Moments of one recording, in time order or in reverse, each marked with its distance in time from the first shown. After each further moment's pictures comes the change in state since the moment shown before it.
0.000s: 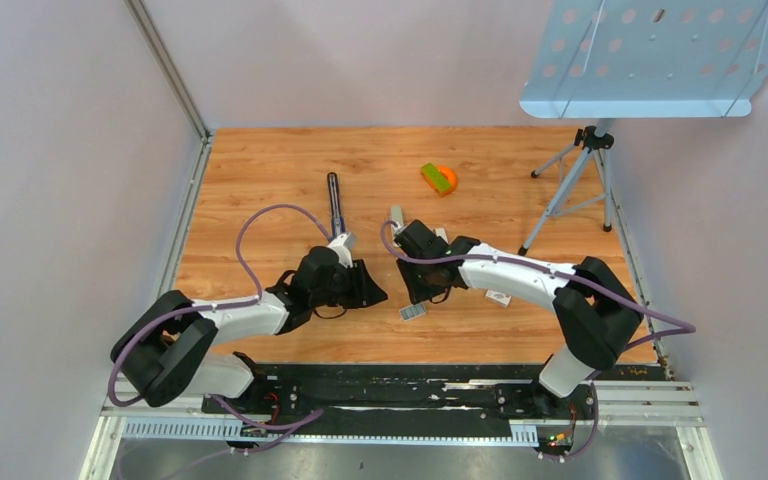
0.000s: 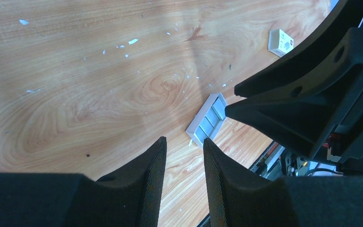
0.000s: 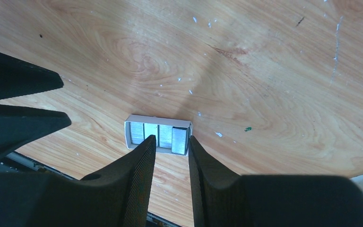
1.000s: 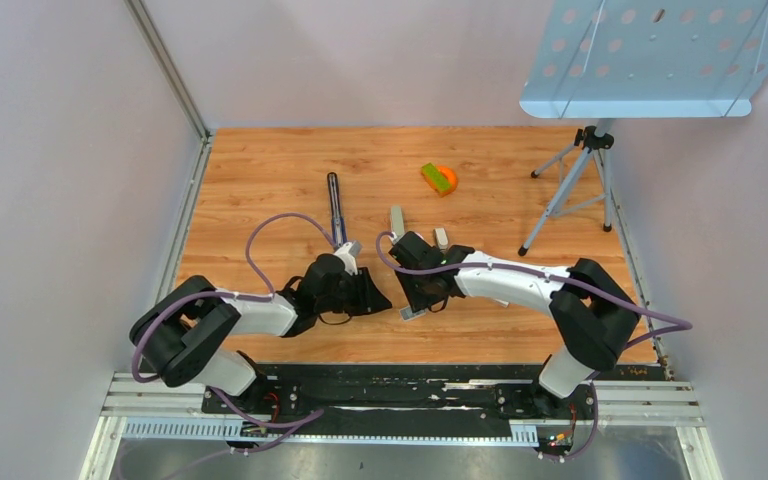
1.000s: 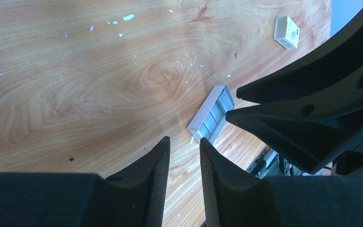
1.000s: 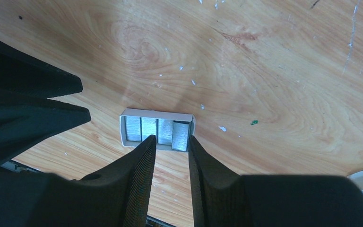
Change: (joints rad) left arm -0.035 0.127 -0.037 0.154 0.020 -0.075; right arm 0.056 0.003 -0.036 0.012 0.059 0.013
